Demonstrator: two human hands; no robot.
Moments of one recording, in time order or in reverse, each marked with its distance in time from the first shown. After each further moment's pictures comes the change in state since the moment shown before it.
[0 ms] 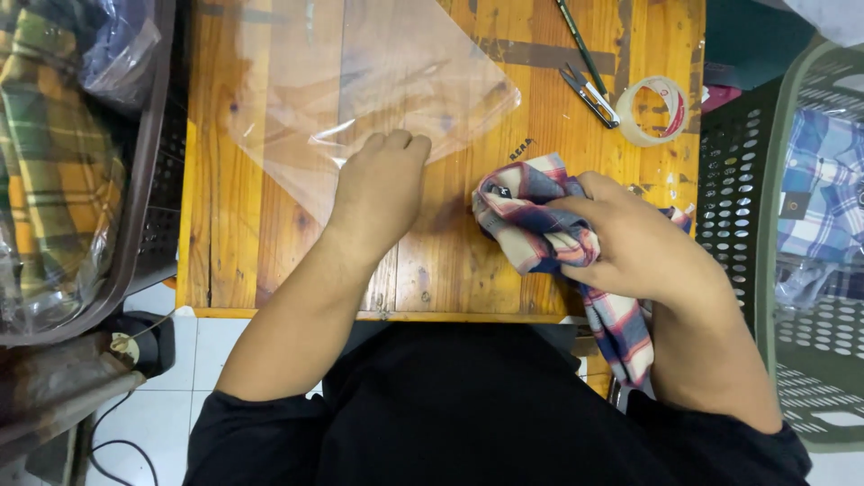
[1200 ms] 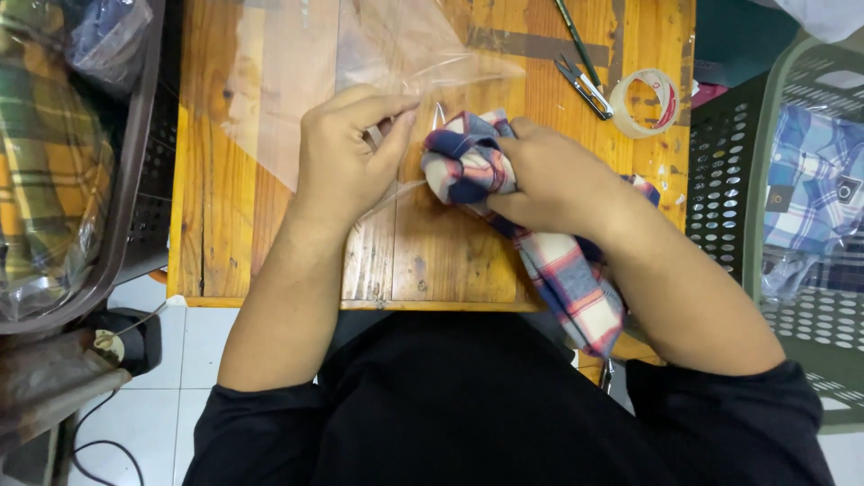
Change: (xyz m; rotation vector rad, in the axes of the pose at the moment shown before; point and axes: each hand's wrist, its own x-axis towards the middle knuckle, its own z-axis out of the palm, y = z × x) left_hand -0.004 -0.001 -0.055 -0.731 0.586 0.196; right_hand 0.069 -0.036 0.000 -0.109 -0.141 0.106
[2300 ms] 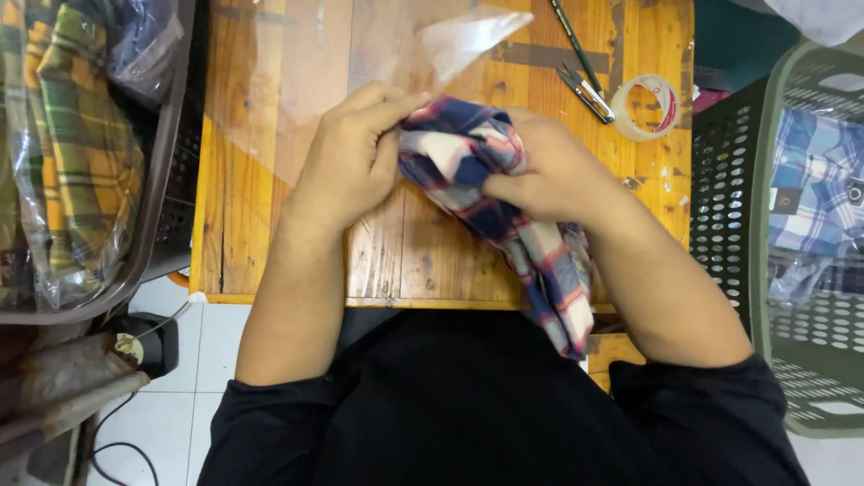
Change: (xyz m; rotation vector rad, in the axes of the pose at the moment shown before) left_hand 0.007 0.012 -0.019 -0.015 -0.256 -0.007; right_hand 0.000 -0.007 -0.004 0.303 0.292 -0.308
